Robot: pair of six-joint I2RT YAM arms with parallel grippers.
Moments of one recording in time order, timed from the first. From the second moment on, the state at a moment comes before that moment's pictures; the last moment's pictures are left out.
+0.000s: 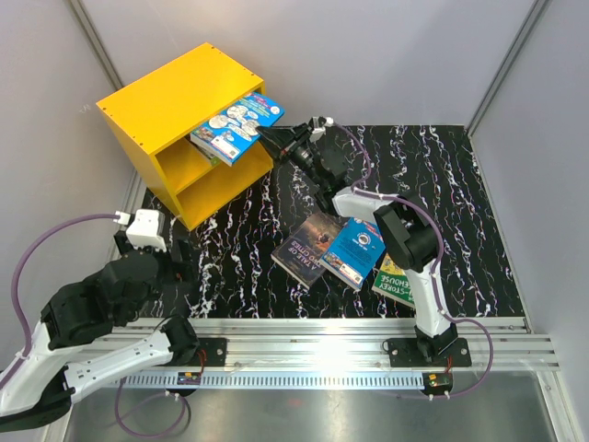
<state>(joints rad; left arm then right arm) -0.99 0.50 1.11 -1.19 -0.75 -0.47 0.62 2.18 1.47 1.17 -0.23 1.66</state>
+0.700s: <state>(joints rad) -0.99 0.47 1.06 -1.13 -0.76 -0.43 0.65 2.31 1.71 0.69 -0.10 1.54</state>
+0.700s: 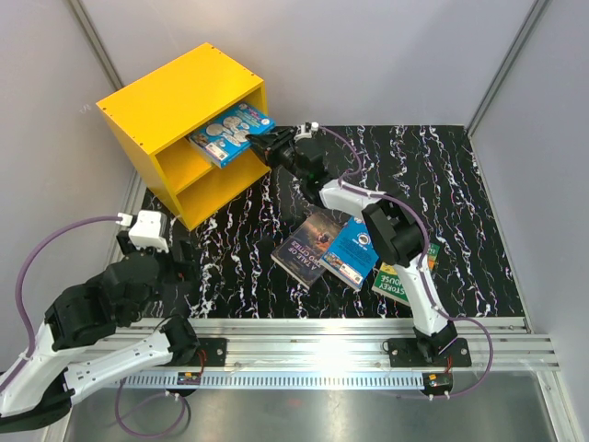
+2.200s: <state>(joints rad) -0.99 0.44 1.04 -1.10 -0.75 -0.42 0.69 2.12 1.74 0.26 -0.07 1.30</state>
